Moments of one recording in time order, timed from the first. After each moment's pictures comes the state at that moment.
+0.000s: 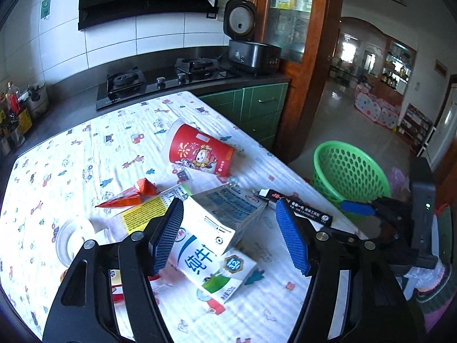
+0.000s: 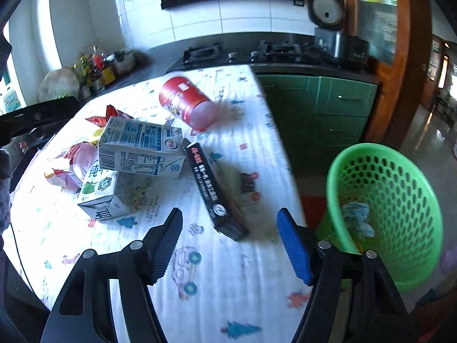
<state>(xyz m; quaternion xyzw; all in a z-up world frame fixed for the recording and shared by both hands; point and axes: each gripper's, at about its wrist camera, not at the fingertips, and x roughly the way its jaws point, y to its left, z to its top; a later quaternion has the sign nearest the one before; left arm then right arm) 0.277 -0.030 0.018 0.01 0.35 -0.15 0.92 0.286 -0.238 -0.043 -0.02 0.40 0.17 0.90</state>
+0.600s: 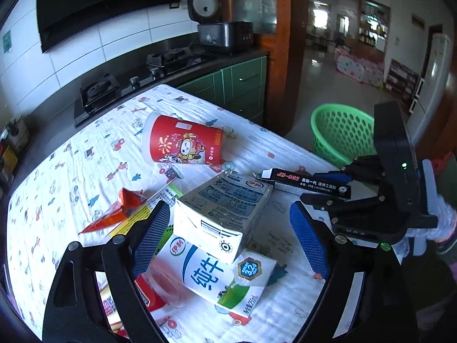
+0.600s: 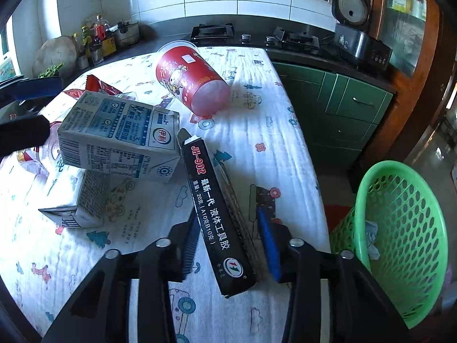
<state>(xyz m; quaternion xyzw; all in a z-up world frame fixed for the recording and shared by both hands) 0.305 -0.051 -0.012 0.12 0.37 -0.20 0.90 0.335 -0.206 -0.075 -0.08 0.43 0.17 0.88</state>
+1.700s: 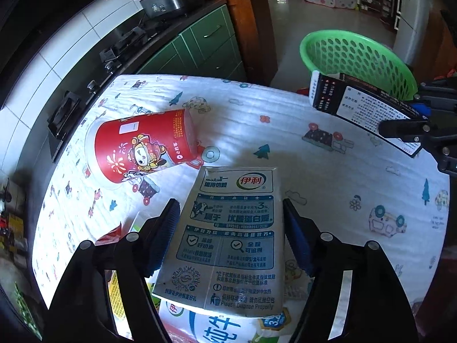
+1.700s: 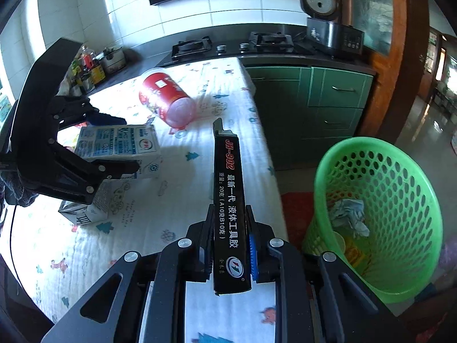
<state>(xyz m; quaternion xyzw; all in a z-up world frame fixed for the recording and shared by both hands) 0.354 -0.105 -0.046 0.27 0.44 -0.24 0.82 0.304 -0.265 -0.048 -0.01 0.42 0.15 0.90</state>
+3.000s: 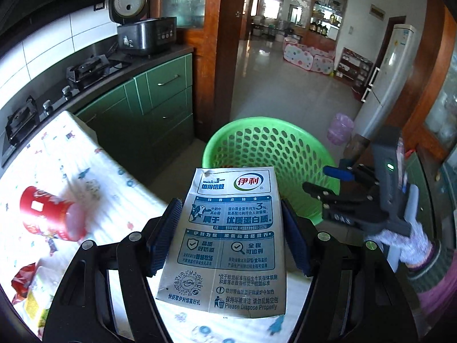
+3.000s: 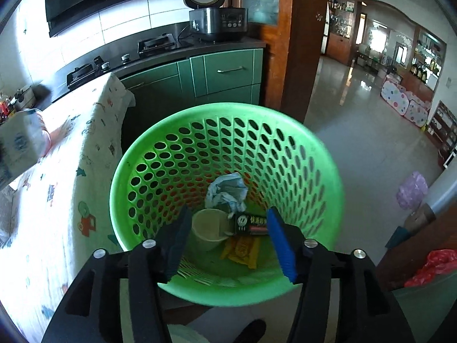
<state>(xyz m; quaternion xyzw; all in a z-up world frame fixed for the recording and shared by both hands) 0.331 -0.248 0.002 0.10 0.40 -0.33 0.85 0.300 -0.446 -0.076 0.04 0.42 -0.06 0.90</state>
